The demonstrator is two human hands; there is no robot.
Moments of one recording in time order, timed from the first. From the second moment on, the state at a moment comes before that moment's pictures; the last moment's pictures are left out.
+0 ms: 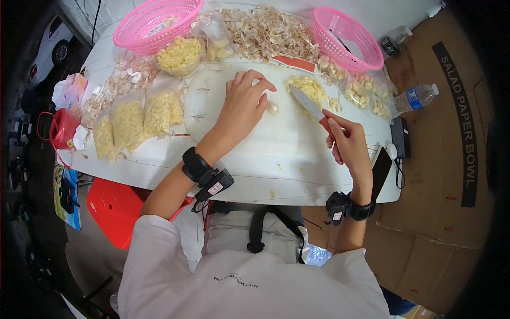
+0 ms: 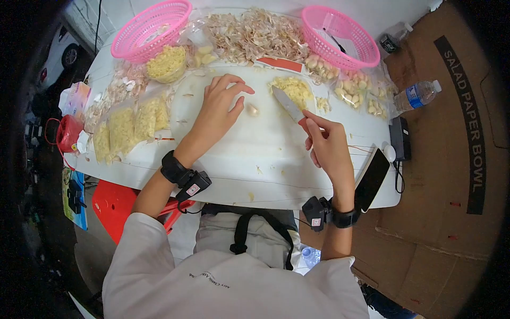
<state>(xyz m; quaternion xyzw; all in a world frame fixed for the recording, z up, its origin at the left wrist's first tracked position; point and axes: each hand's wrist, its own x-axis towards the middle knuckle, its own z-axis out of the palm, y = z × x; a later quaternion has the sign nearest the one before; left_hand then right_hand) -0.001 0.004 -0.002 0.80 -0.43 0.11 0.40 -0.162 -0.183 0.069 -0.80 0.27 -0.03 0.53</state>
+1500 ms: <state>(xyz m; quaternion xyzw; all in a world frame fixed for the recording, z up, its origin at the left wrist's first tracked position) 0.003 0.006 -0.010 0.78 -0.46 0.06 0.41 -0.126 -0.201 0.069 -0.85 0.17 0.00 0.49</state>
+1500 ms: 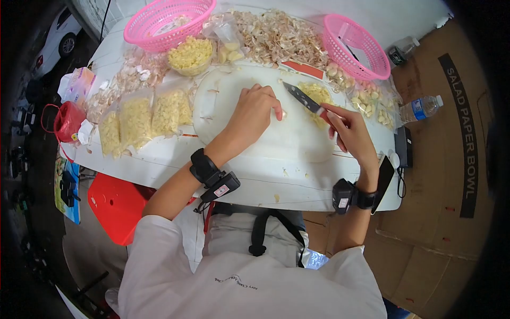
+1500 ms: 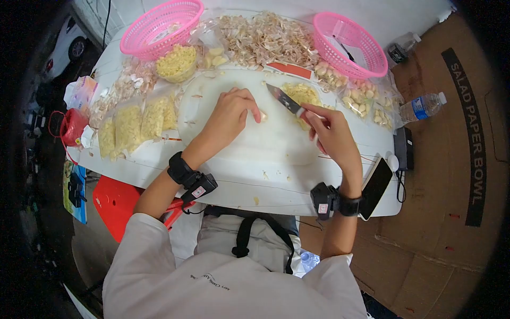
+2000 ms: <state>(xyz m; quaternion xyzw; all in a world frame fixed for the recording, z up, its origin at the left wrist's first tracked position) -0.001 0.004 -0.004 0.78 -0.45 0.04 0.43 -0.128 -0.200 0.077 -0.85 0.17 0.02 0.50</state>
